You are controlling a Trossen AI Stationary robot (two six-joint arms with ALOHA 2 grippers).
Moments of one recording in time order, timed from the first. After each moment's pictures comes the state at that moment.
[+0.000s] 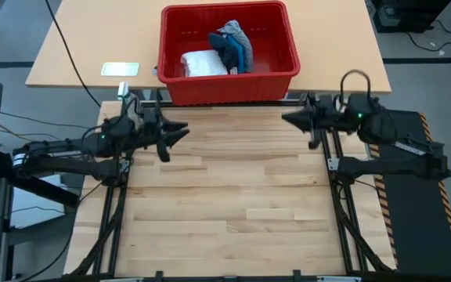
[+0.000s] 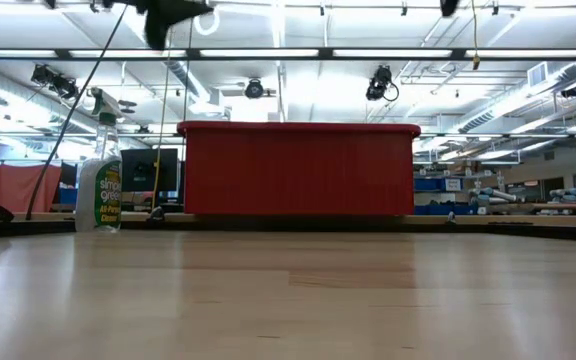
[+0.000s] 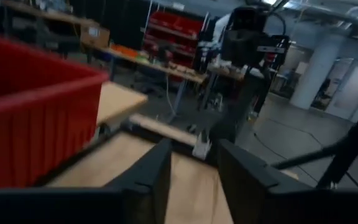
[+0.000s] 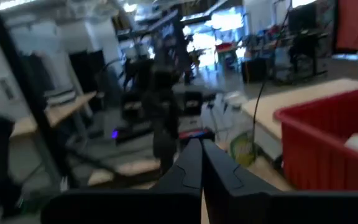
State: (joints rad) left arm 0.17 0.80 0.72 0.14 -0.11 -0.27; right arm -0.35 0.81 0.94 -0.09 -0.24 0.22
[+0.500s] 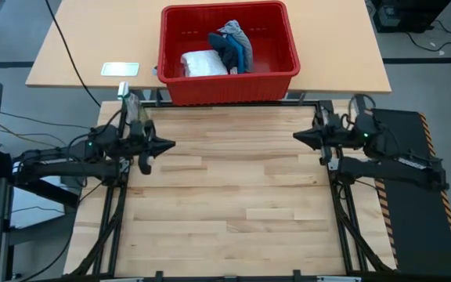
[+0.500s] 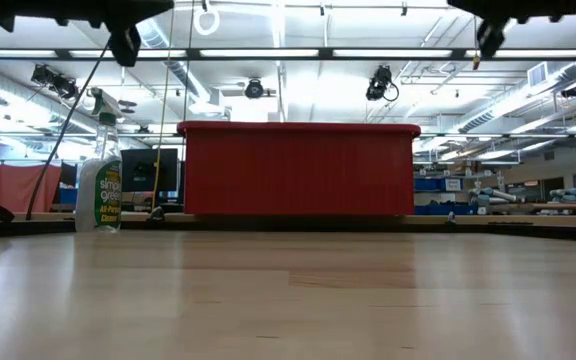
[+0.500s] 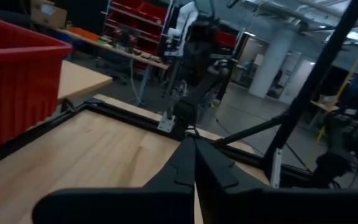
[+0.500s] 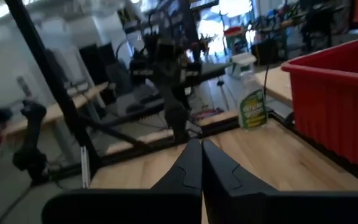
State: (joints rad) left arm 0.15 0.51 0.51 0.04 0.05 -0.33; right arm -0.34 0.45 0.58 -0.11 -0.28 0.29
